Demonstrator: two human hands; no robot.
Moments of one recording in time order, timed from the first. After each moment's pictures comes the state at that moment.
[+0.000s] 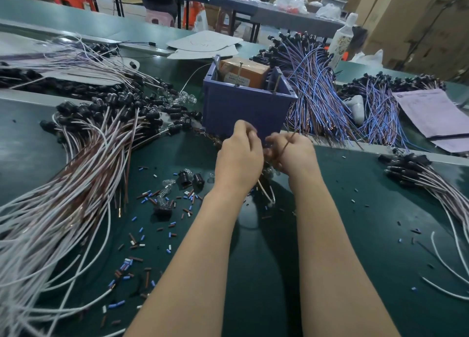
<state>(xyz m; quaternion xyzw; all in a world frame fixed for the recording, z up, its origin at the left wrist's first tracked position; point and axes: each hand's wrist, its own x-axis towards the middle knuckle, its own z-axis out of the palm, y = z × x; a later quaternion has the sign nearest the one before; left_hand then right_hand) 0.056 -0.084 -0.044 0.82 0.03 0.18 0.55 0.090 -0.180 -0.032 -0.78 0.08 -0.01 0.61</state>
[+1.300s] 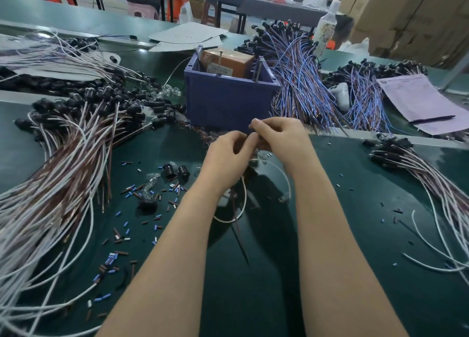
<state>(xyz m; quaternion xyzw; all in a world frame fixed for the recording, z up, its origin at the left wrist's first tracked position) 0.048 -0.080 -0.055 0.83 -0.04 0.11 0.55 0.081 -0.197 -0.026 -0.81 -0.05 -0.05 0.58</state>
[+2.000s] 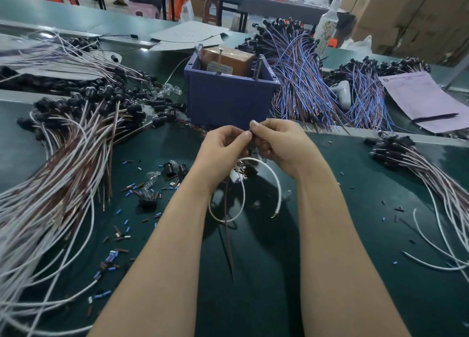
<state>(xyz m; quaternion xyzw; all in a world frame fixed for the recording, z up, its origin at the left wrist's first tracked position) 0.048 -0.073 -0.052 0.72 -0.03 0.09 0.69 0.079 -0.200 -0.025 -0.74 -0.04 0.08 0.66</state>
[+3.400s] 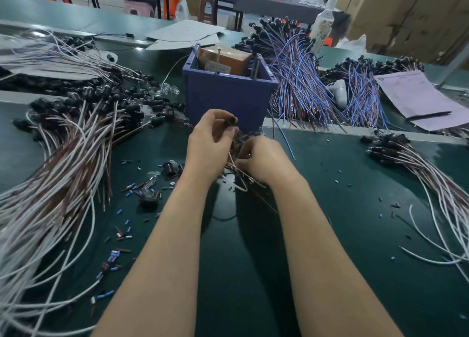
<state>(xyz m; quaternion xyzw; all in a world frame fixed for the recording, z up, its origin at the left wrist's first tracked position) 0.050 -0.063 -0.052 0.73 -0.03 0.18 0.66 0.061 -0.175 -0.034 -0.98 -0.06 0.02 0.21</state>
